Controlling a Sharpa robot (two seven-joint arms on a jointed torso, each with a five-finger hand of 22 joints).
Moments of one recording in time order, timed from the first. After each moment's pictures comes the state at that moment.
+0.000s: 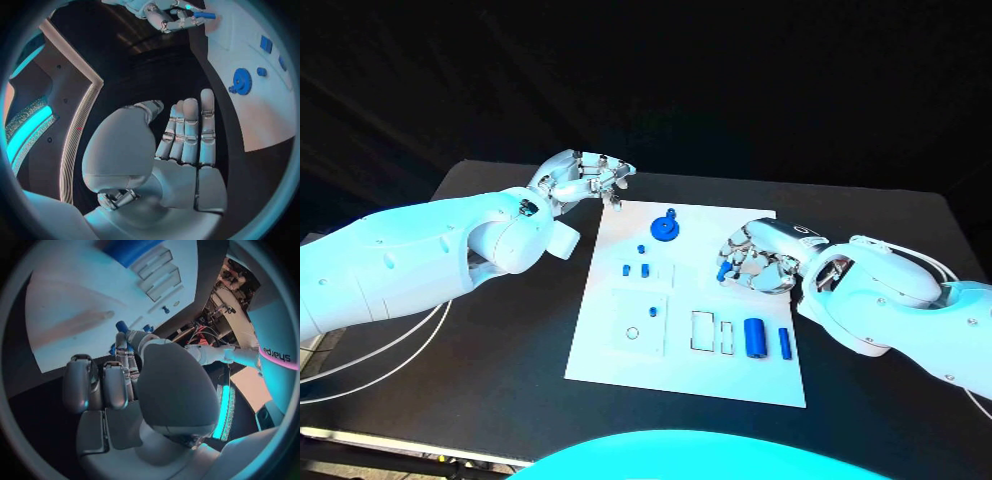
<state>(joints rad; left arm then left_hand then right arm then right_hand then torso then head) 1.17 -0.92 0.01 1.49 -0.26 -0.22 0.33 1.34 -0.17 0.50 0.29 0.24 0.88 0.17 0.18 0.47 0.84 0.10 0.84 0.40 1.06 0.04 1.10 0.63 0.17 0.97 0.14 0.77 0.63 1.19 -0.88 -0.10 1.76 -1.46 -0.31 -0.23 1.48 -0.18 0.52 0.22 0.20 1.07 0.11 0.21 0.38 1.22 0.04 0.30 0.09 1.46 -0.03 1.38 1.19 0.08 1.45 0.07 1.27 1.31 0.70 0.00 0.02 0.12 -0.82</state>
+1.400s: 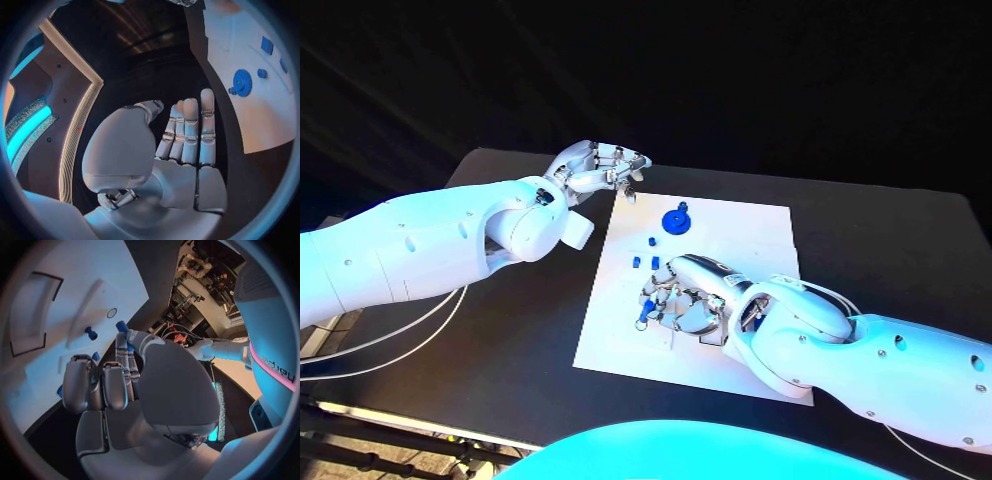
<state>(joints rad) 1.17 -0.91 0.01 1.48 -0.26 -0.22 0.33 1.34 -0.17 0.50 0.29 0.24 0.88 0.17 0.18 0.47 0.84 0.10 0.85 0.40 1.06 0.04 1.10 0.63 0.17 0.97 0.14 0.77 0.63 1.08 -0.64 -0.12 1.76 -1.38 -0.35 -0.19 1.46 -0.18 0.53 0.22 0.19 1.06 0.11 0.23 0.38 1.22 0.04 0.29 0.10 1.46 -0.03 1.38 1.19 0.08 1.45 0.07 1.27 1.31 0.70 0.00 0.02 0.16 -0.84</state>
